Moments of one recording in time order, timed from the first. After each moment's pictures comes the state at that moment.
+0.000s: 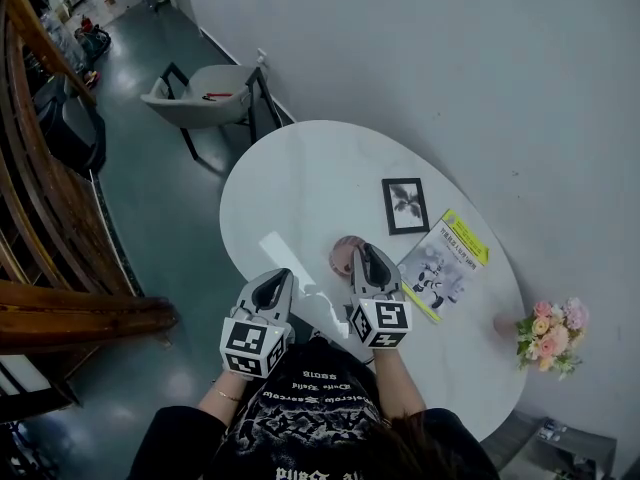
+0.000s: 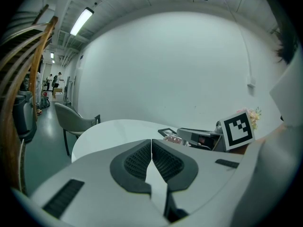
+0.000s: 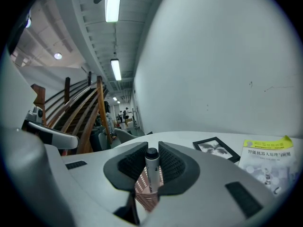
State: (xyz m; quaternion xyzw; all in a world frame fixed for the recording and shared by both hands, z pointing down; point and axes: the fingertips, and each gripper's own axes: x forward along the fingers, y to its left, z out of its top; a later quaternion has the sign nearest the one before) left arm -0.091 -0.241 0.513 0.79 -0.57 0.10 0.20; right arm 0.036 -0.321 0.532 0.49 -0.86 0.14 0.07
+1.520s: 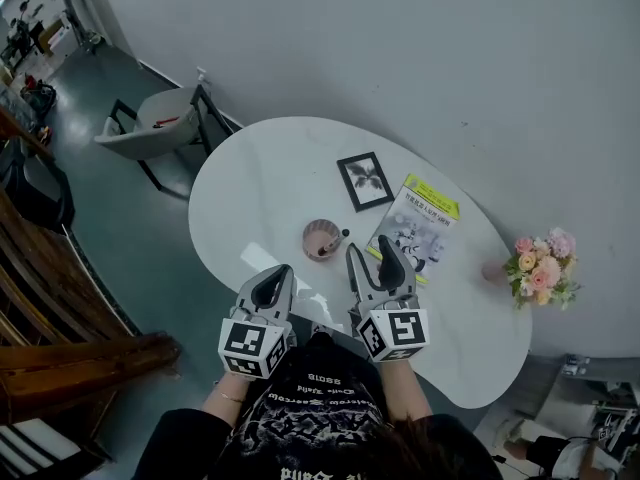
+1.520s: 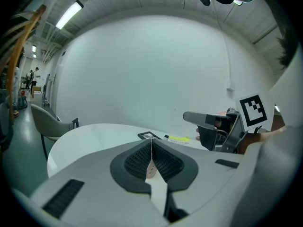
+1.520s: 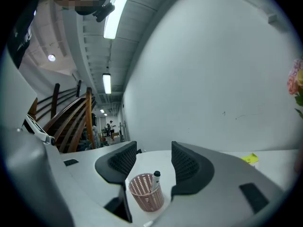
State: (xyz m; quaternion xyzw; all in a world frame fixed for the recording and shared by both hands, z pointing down) left arm -0.043 -0.233 0.490 0.86 -0.48 0.08 0.18; right arm 0.090 -0.266 0.442 0.57 -0.81 0.10 -0.01
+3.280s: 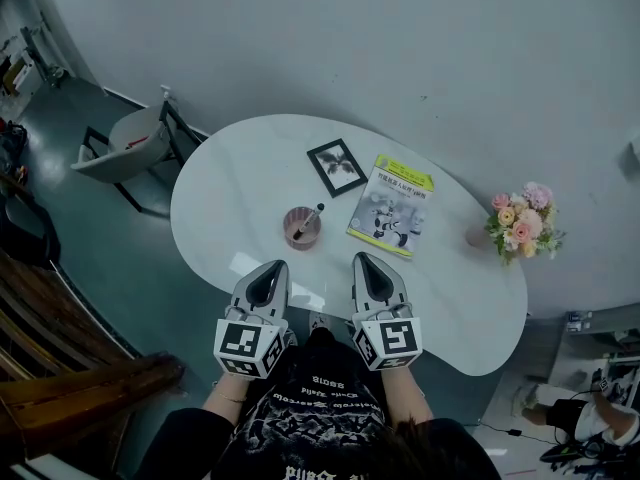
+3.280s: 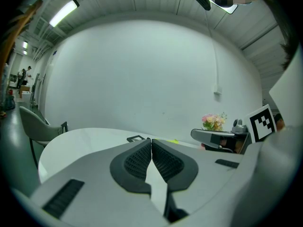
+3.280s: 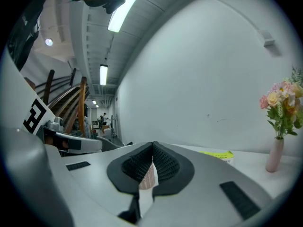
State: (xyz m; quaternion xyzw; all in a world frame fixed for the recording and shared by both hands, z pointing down) left arm -0.026 -0.208 0.472 0.89 -0.43 0.06 0.16; right arm 0.106 -0.195 0.457 0.62 -0.78 0.08 0.04
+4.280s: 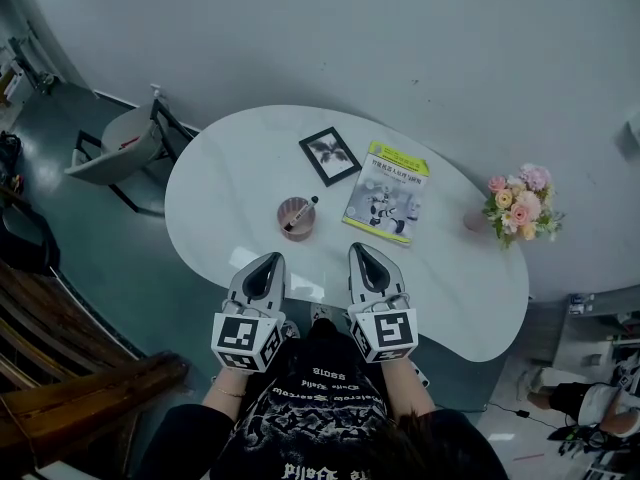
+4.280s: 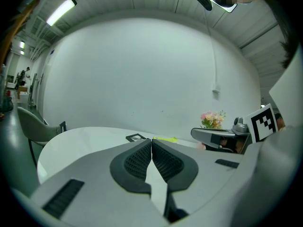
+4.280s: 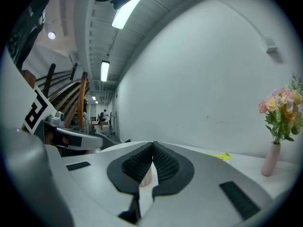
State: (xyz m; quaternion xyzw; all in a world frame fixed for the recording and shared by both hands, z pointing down) left arm -0.022 -0.208 0.477 0.89 -0.42 0.07 0.16; right arm 0.106 -0.192 0.460 0.63 -0.77 0.07 0.06
